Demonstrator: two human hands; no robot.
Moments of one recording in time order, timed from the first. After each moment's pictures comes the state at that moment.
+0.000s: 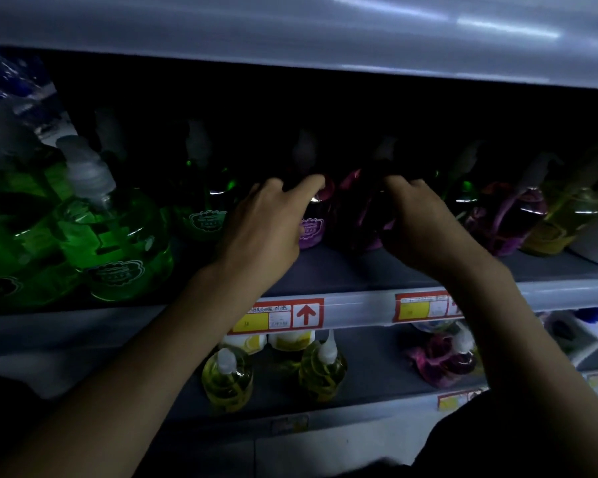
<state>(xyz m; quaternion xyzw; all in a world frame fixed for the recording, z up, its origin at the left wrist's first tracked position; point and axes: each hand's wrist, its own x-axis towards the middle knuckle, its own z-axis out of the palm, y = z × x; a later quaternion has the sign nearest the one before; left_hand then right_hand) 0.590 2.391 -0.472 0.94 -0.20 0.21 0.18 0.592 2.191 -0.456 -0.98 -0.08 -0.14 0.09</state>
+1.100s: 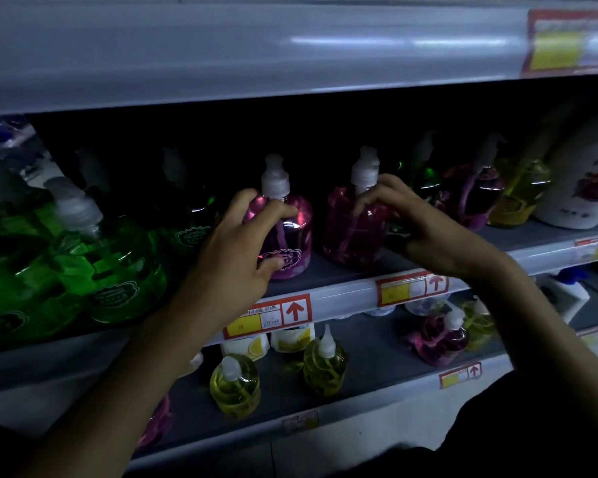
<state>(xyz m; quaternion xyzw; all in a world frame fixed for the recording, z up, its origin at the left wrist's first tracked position) 0.556 2.412 -0.468 0.91 -0.26 0.17 0.27 0.557 2.152 -0.457 -0.91 -0.24 -0.08 0.34</state>
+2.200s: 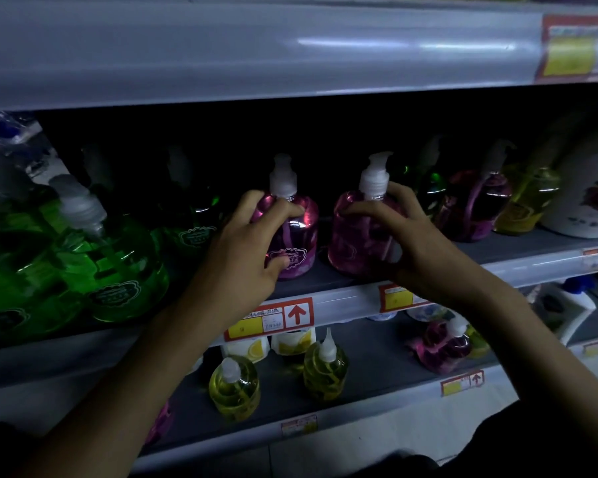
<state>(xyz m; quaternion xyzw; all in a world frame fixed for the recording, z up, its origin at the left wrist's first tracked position) 0.562 2.408 -0.473 0.91 -0.26 0.18 0.27 0.549 2.161 -0.474 -0.93 -0.22 -0.14 0.25</state>
